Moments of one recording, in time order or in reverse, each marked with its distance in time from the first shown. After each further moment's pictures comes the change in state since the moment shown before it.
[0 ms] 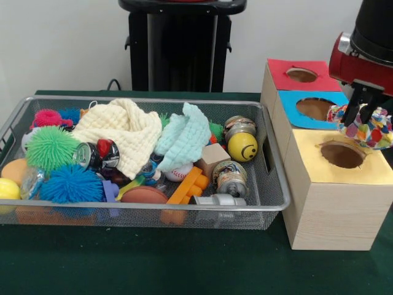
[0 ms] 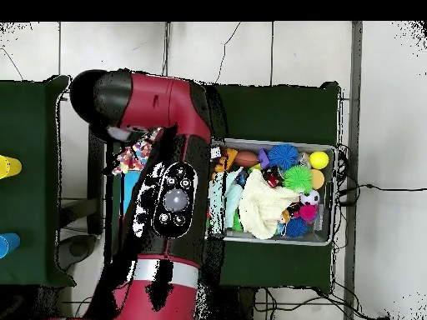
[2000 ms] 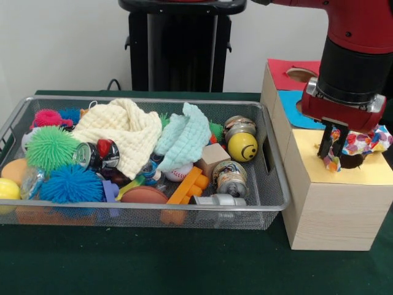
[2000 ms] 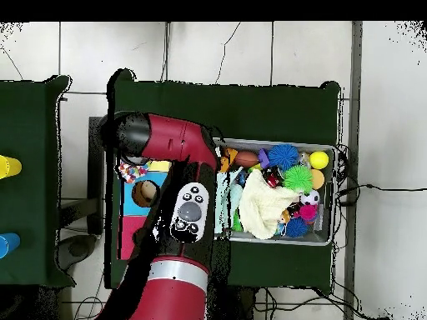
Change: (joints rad) arm -0.019 -0.042 0.095 0.280 0.002 -0.342 0.000
